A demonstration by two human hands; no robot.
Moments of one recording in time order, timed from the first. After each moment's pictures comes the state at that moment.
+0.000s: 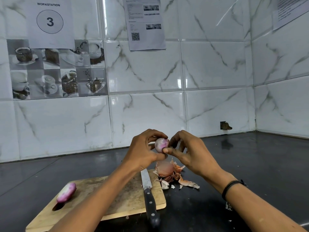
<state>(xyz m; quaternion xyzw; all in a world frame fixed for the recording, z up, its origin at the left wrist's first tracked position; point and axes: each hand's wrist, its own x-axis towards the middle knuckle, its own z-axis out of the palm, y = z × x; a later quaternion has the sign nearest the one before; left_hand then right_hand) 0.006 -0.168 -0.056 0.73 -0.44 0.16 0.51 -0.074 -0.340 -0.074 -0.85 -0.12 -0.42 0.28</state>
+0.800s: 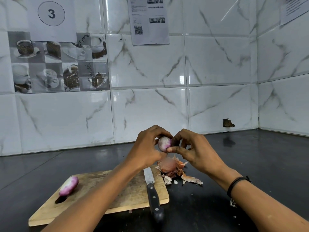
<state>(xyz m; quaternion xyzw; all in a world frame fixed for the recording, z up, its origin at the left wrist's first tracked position) 0.007 -0.169 -0.059 0.74 -0.47 0.20 0.43 -0.077 -0.338 -0.075 -0.85 -0.14 -0.39 0.31</state>
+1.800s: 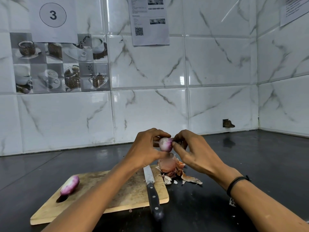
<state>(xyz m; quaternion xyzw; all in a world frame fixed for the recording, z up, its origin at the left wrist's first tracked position) 0.007 -0.165 -0.057 0.75 -0.46 0.16 0.45 -0.081 -0.335 -0.073 -0.89 -0.08 -0.41 0.20</state>
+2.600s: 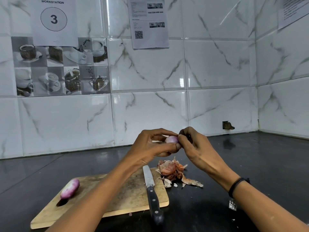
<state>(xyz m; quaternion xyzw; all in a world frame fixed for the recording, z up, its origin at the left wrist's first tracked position) -0.015 -0.164 -0.043 0.68 -0.46 0.02 0.58 -0.087 -0.333 -0.066 -0.83 -0.07 -0.40 0.37</state>
